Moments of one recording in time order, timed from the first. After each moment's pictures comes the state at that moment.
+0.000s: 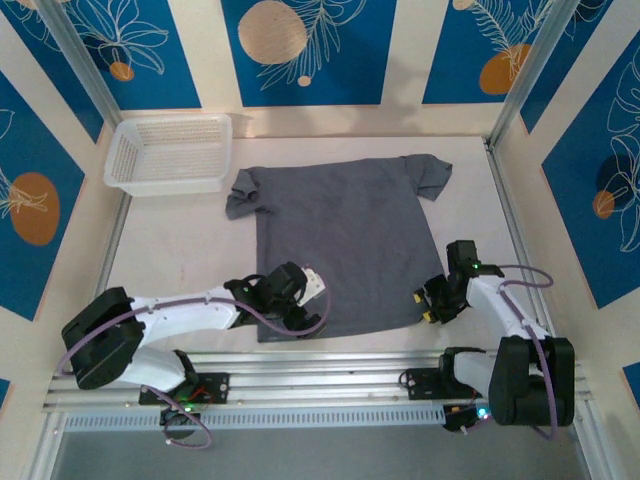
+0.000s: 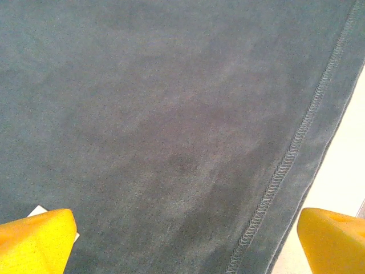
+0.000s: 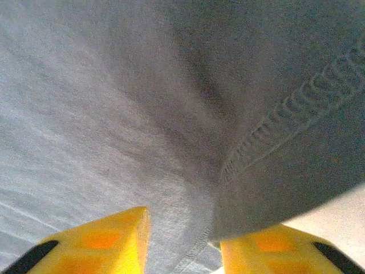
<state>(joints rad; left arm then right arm) -1.01 1.38 0.68 -0.25 0.02 -0.06 -0.04 1.12 0.52 -0.82 -0.29 1.09</state>
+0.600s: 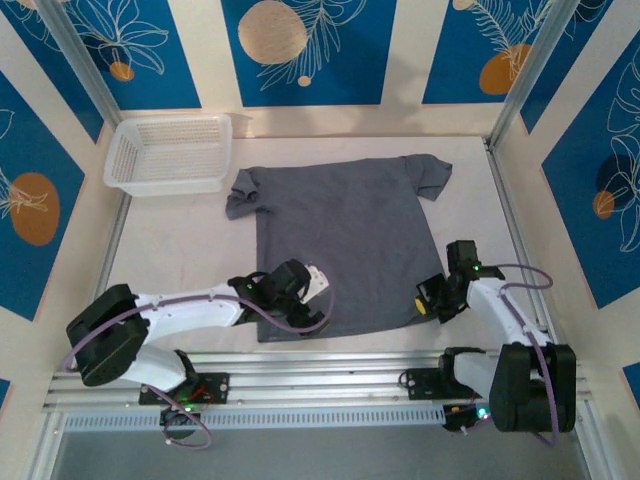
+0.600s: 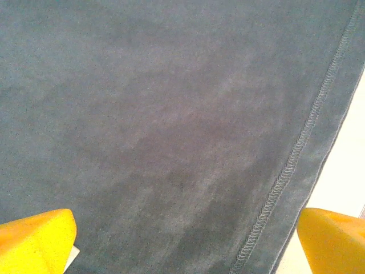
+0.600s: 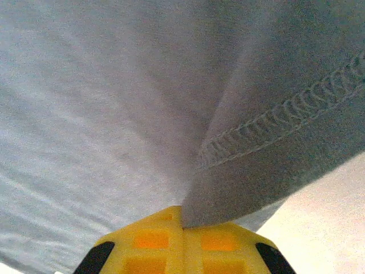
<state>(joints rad) -1.01 1.41 0.72 -0.25 0.03 -0.05 -0.03 1.07 0.54 -0.83 -0.31 1.08</state>
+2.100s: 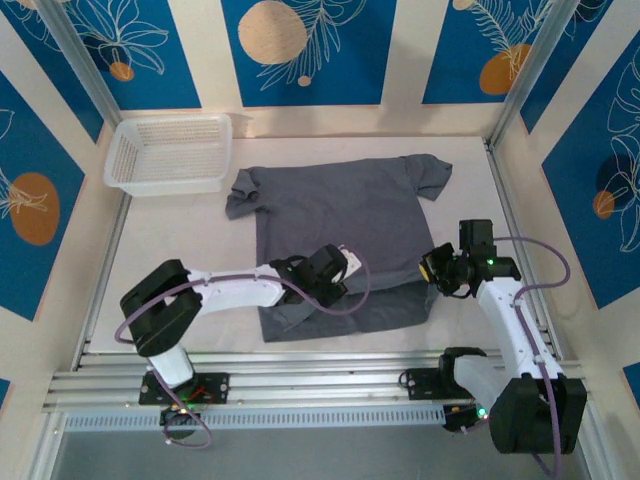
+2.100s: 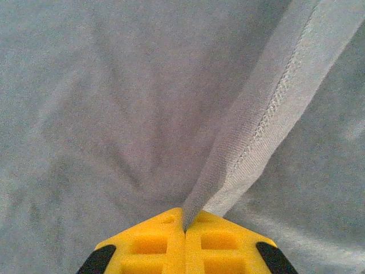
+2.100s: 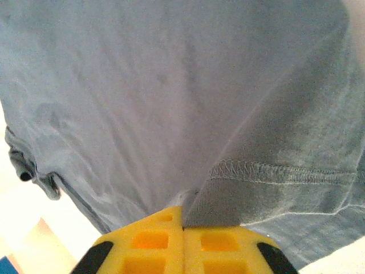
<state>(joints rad) -1.03 1.70 1.02 -0.25 -0.13 -0.03 -0.03 0.97 0.71 -0.79 -0.35 1.07</state>
